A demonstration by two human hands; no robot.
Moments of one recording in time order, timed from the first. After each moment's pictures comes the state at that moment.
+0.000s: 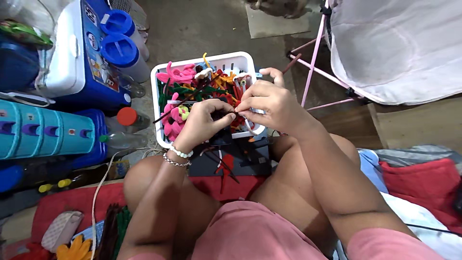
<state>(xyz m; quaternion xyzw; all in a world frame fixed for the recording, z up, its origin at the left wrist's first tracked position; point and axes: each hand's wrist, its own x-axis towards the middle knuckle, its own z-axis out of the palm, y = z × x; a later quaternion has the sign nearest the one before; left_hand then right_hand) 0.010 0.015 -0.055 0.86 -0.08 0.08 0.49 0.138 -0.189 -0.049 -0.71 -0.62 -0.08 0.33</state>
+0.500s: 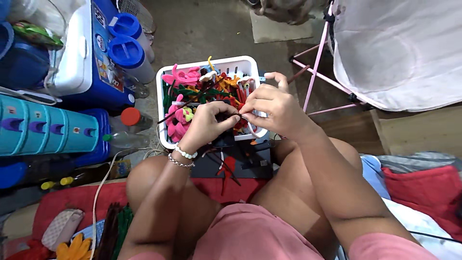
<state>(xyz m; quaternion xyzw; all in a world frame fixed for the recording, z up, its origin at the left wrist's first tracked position) 0.014 0.013 -0.058 0.87 -0.06 0.09 0.49 0.134 -0.186 -0.049 -0.71 -0.61 -0.09 0.34</state>
